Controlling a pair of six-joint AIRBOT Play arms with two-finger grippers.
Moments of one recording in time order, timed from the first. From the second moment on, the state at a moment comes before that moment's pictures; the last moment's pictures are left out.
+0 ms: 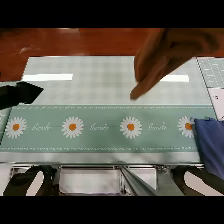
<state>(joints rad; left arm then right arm) 0.14 -0.61 0.94 1.08 -1.16 -1.45 -0.15 -1.17 2.00 -0.83 1.24 1.21</state>
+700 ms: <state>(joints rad) 0.12 -0.60 0.87 1.07 -1.13 -1.45 0.62 -1.35 1.25 -0.98 1.03 1.35</state>
